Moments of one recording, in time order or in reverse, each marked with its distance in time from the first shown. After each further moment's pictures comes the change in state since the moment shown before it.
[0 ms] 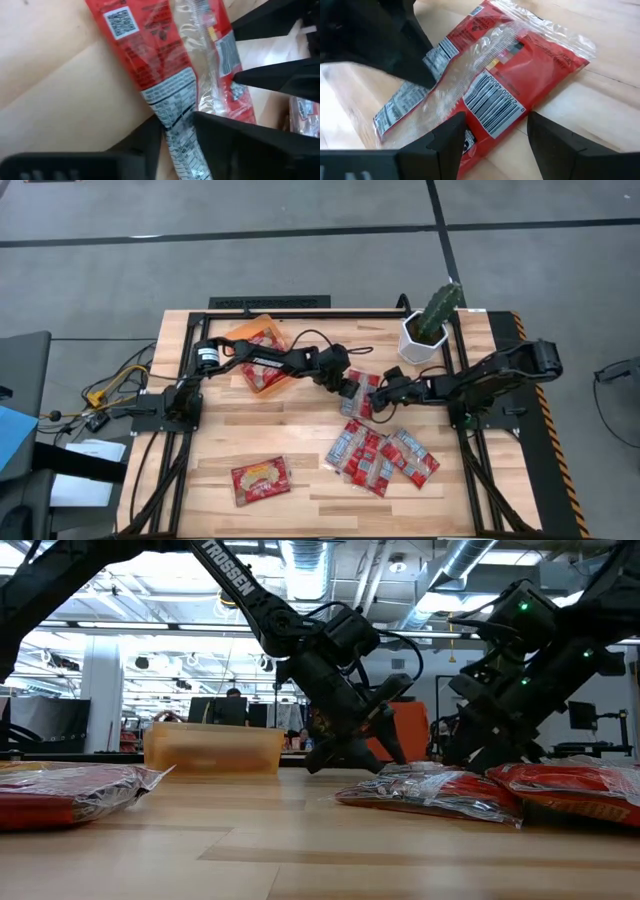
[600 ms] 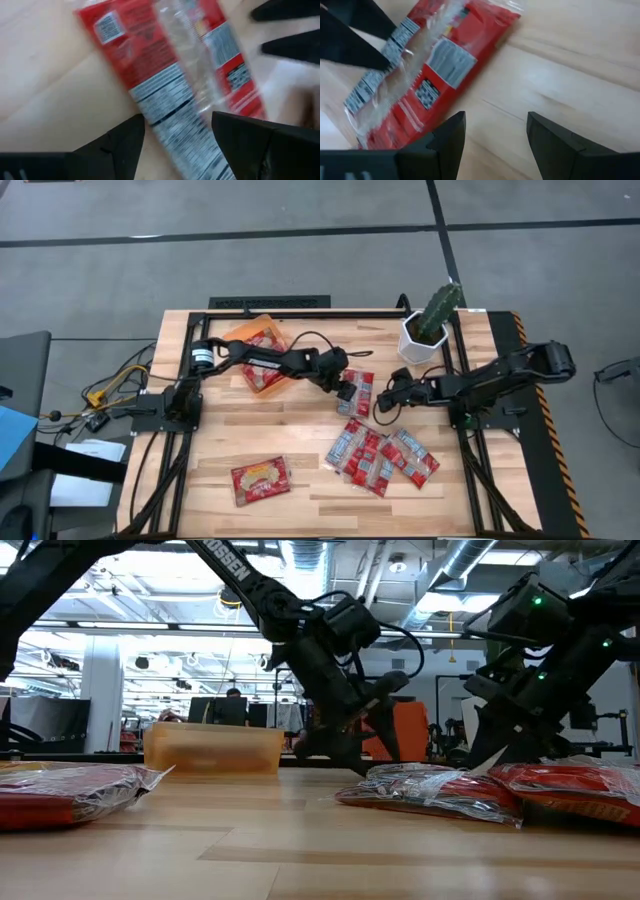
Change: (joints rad) left arm -0.024 -0.043 0.004 -0.135 -0.113 0.047; right arm 0.022 -0.094 0.001 -0.224 0.047 0.121
